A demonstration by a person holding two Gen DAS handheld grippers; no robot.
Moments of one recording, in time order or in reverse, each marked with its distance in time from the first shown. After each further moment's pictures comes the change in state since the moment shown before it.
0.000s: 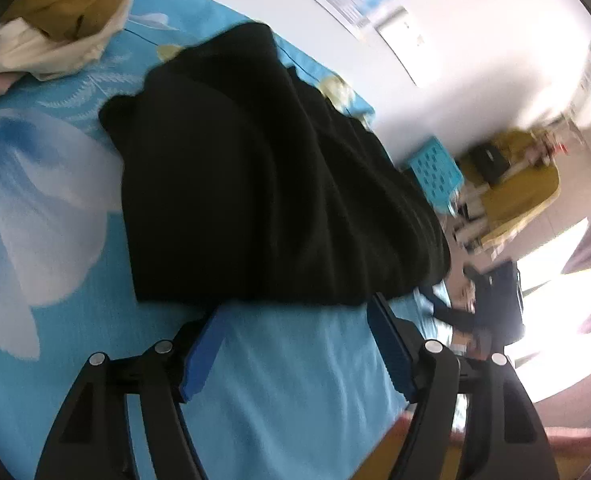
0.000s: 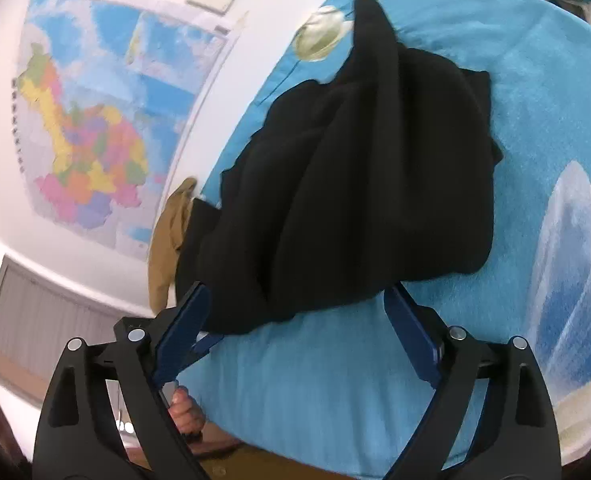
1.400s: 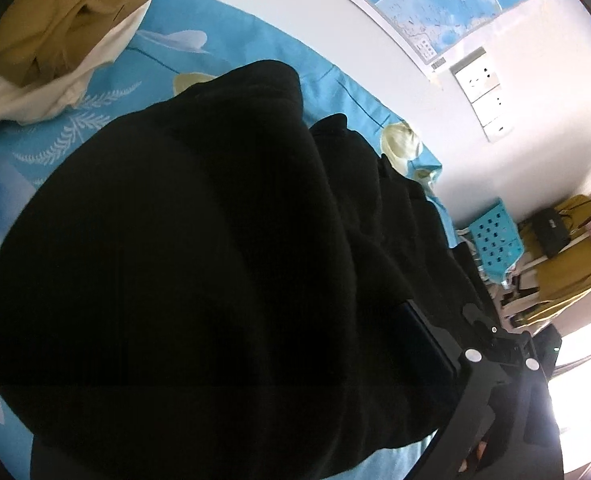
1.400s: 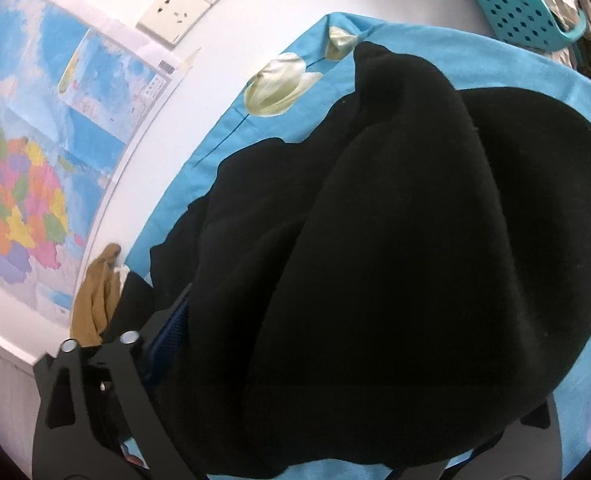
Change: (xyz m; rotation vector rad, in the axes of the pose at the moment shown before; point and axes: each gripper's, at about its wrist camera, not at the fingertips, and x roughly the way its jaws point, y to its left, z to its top) left arm 0.042 -0.037 0.041 -0.162 -0.108 0.236; right arm 0.056 0.014 0.030 -0.014 -0.227 -0.293
